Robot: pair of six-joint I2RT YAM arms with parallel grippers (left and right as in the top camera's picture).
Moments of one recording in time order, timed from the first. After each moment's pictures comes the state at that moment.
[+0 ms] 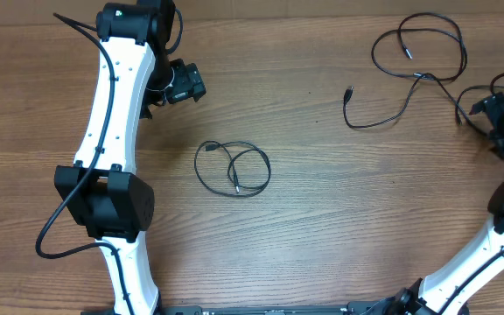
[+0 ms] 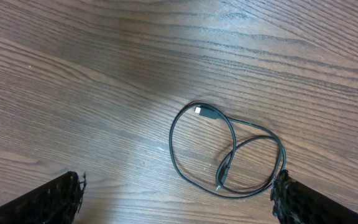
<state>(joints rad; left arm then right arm) -0.14 2.15 2.26 -1.62 0.02 -0.53 -0.60 2.20 1.78 -0.93 -0.16 0.52</state>
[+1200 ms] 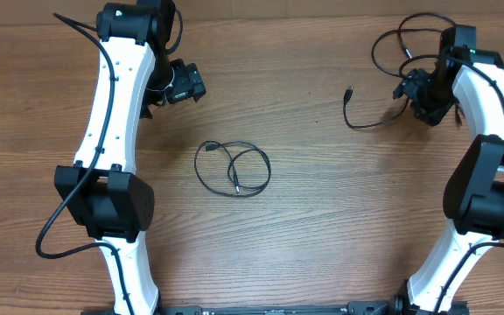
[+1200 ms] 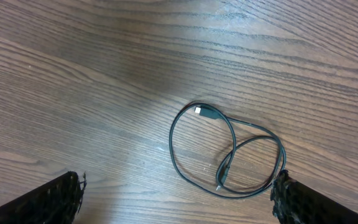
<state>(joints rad) -0.14 2.15 2.26 -1.62 0.02 -0.53 -0.19 2.12 1.74 -0.95 -0.12 0.53</state>
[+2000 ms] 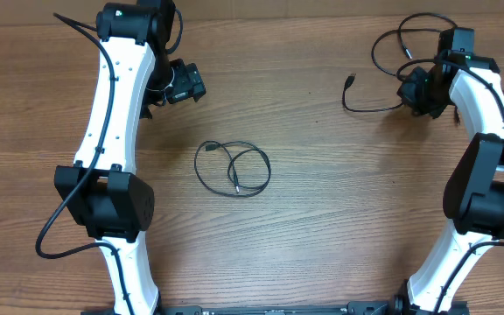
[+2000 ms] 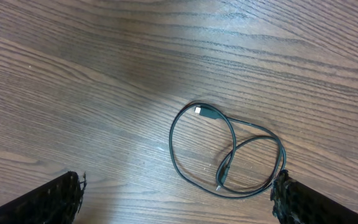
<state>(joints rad) -0.14 2.15 2.26 -1.62 0.02 -0.53 -0.19 2.12 1.69 -0.83 -0.13 0.48</state>
